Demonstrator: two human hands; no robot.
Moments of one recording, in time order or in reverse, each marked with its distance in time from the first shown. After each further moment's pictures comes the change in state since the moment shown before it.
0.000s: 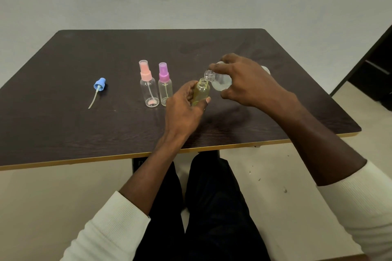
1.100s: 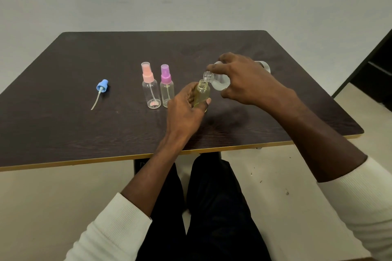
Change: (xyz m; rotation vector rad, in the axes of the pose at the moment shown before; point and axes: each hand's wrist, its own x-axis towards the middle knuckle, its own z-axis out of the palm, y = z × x) left_hand 0.001 -0.001 -0.002 -0.052 -0.011 0.002; right_hand 0.003 -0.010 -0.012 -0.092 -0.018 -0.053
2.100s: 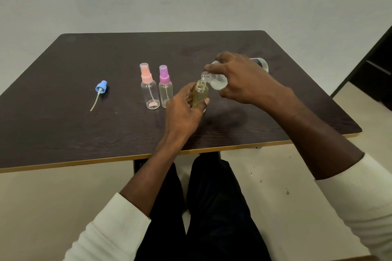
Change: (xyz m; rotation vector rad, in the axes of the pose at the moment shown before) left_hand 0.000 -0.002 0.000 -0.018 -0.016 -0.013; right_hand 0.002 0.001 0.001 -0.021 0.010 -0.025
